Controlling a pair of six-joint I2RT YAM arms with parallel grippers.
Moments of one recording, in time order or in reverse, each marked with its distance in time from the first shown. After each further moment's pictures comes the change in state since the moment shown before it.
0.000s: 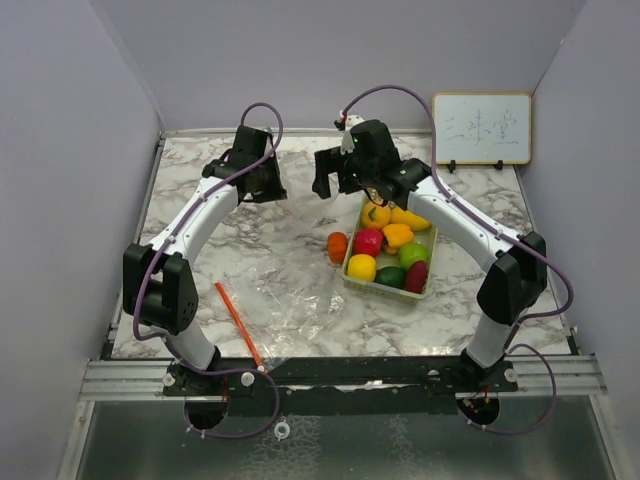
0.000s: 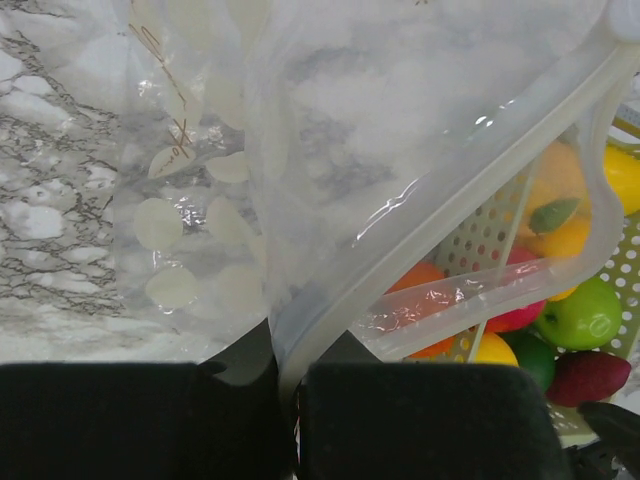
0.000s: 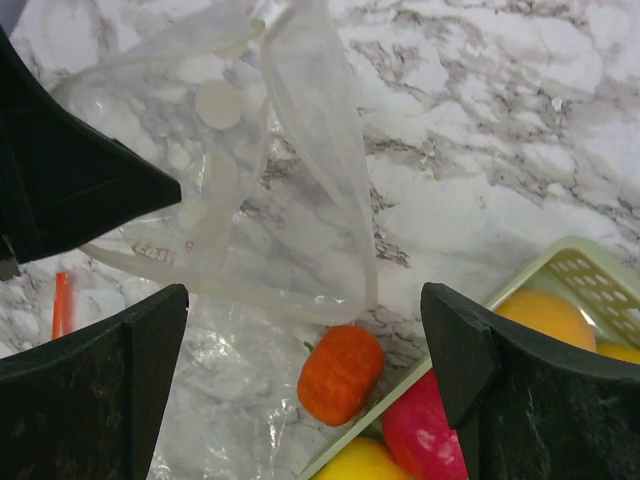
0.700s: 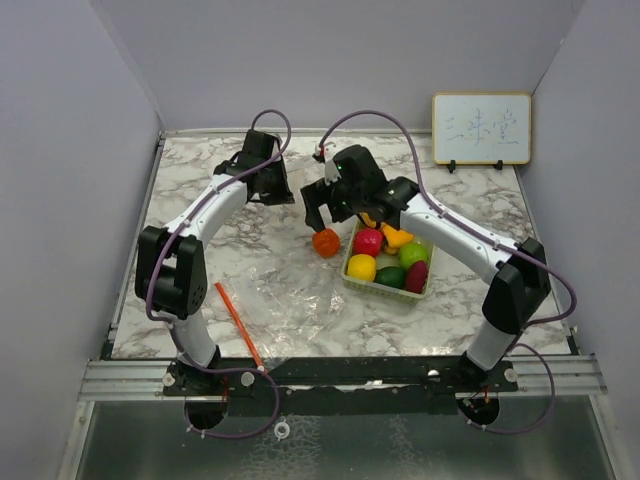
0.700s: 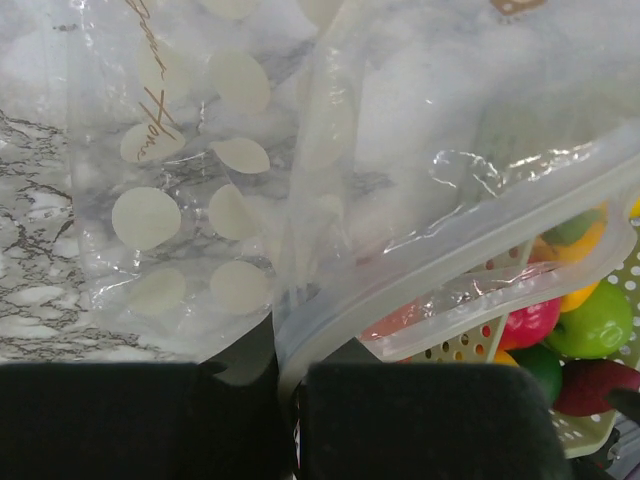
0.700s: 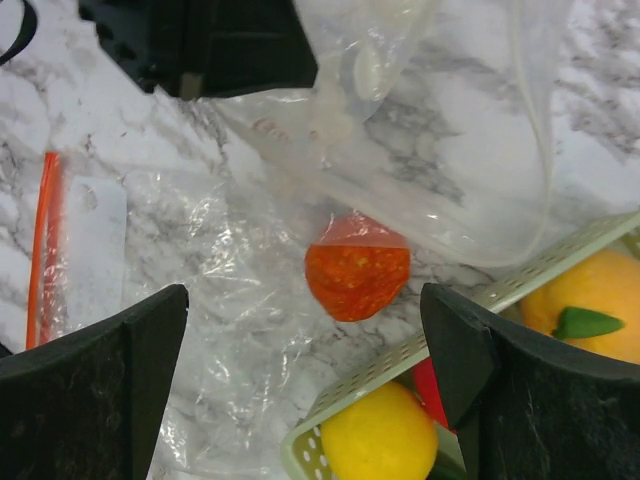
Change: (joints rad) left arm 0.000 0.098 -0.006 0.091 0.077 -0.010; right arm 0.087 -0.049 -0.116 -0.063 0.013 -0.092
